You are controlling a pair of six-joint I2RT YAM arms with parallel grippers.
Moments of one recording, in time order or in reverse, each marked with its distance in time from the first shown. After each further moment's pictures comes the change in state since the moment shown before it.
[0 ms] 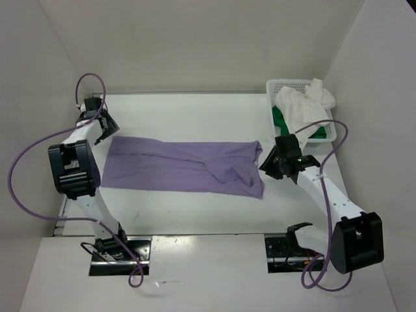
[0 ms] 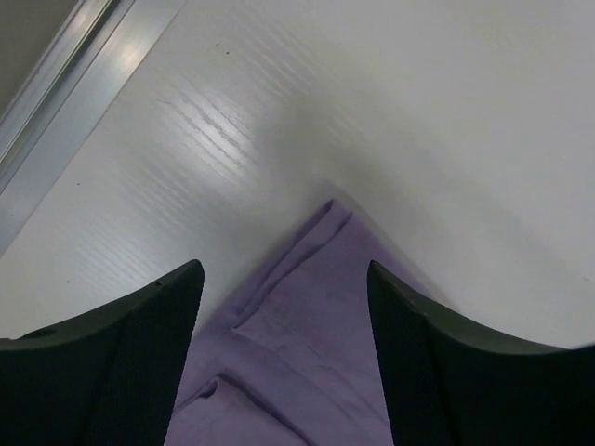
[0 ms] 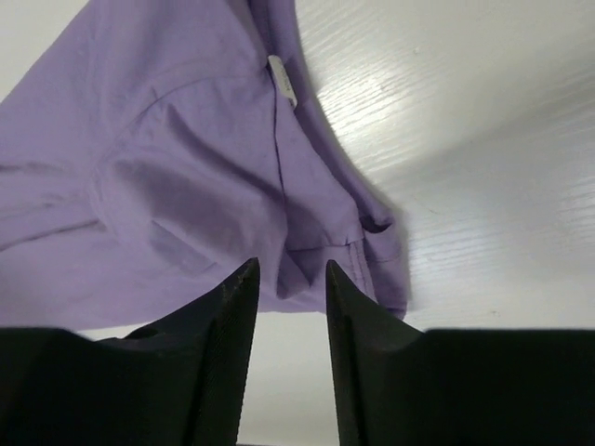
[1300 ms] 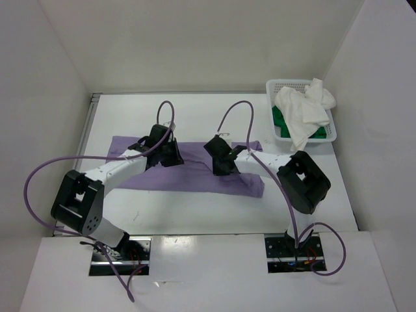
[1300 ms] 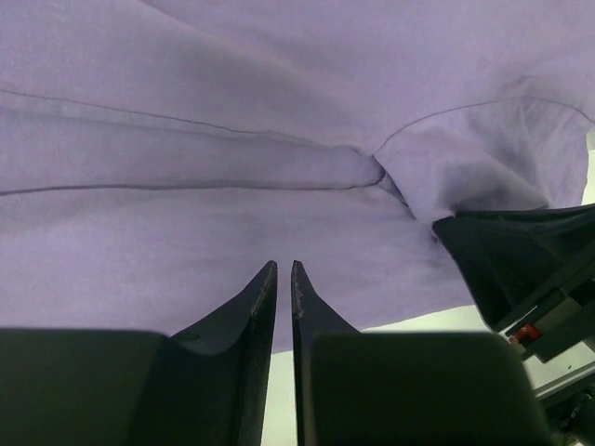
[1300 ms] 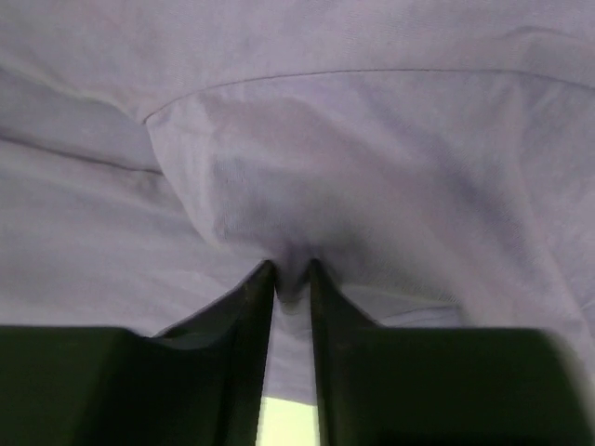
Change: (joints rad) left arm -0.684 -0.410 -0.426 0.069 0.341 -0.157; right arm 0.542 0.640 0.356 0.167 0.262 -0.172
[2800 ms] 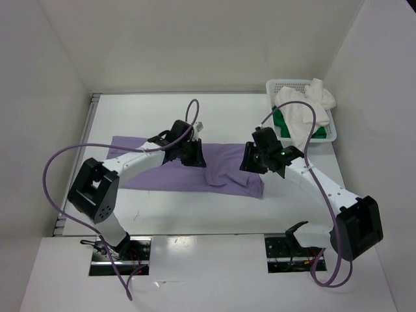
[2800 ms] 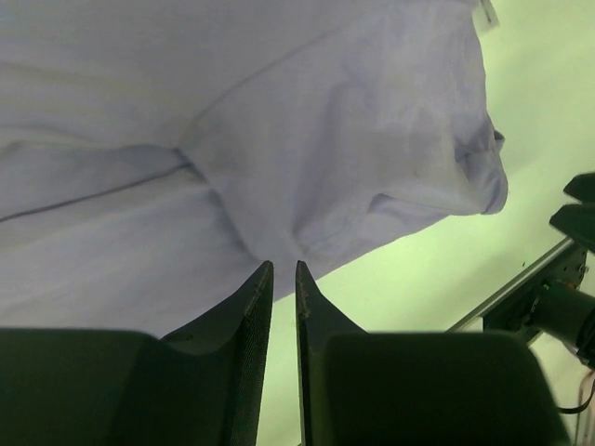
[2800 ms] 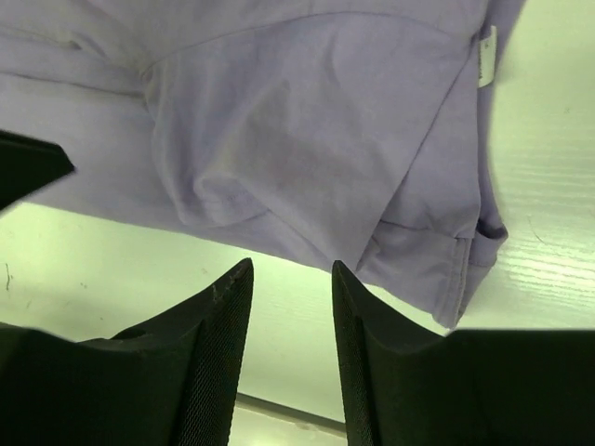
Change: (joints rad) left arm -0.124 0.137 0.190 -0.069 0.173 0.053; right arm -0.288 -0.533 -0.186 -0.207 -0.274 -0.051
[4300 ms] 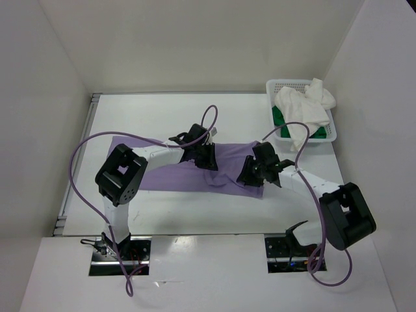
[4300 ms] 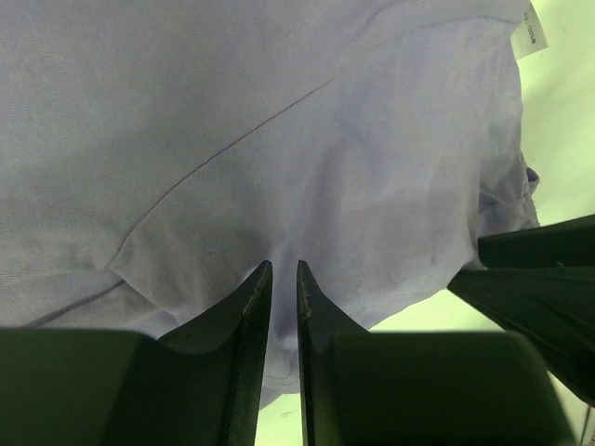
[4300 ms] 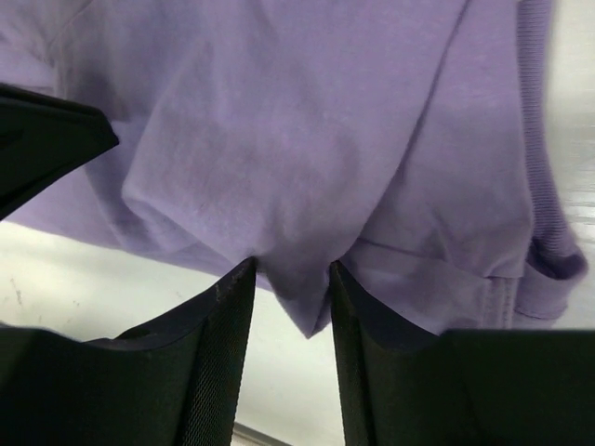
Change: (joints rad) left arm -0.076 0.288 0.126 0.116 0.030 -0.021; right arm -0.055 0.092 -0.271 0.317 -0.125 0.129
